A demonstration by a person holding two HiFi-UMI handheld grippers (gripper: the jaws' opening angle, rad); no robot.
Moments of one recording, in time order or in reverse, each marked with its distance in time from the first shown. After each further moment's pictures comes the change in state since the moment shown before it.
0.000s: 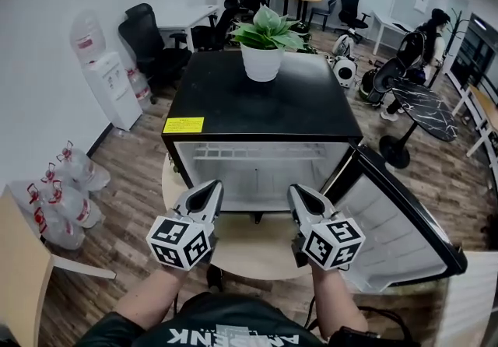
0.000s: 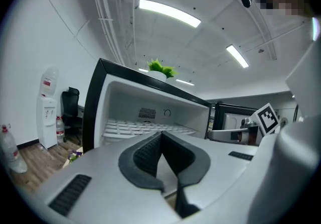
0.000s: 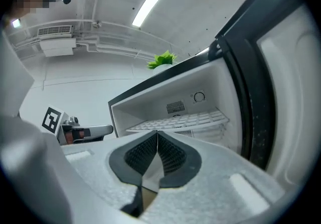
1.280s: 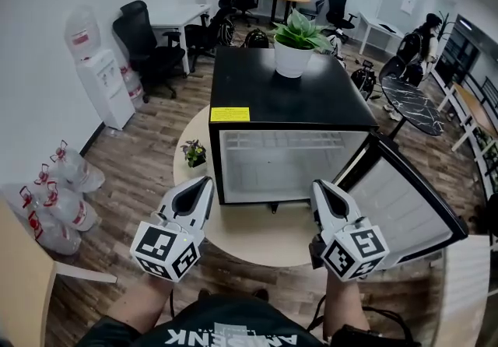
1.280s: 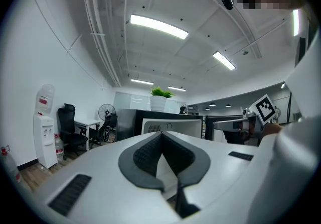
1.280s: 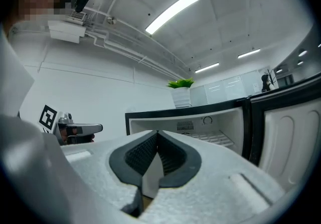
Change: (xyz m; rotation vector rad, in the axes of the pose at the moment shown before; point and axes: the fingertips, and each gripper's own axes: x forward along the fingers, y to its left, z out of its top) left arm -0.114 0.050 0.058 0.114 -0.094 -0.062; right arm -0.031 0.110 0.039 -0.159 -0.106 -0.132
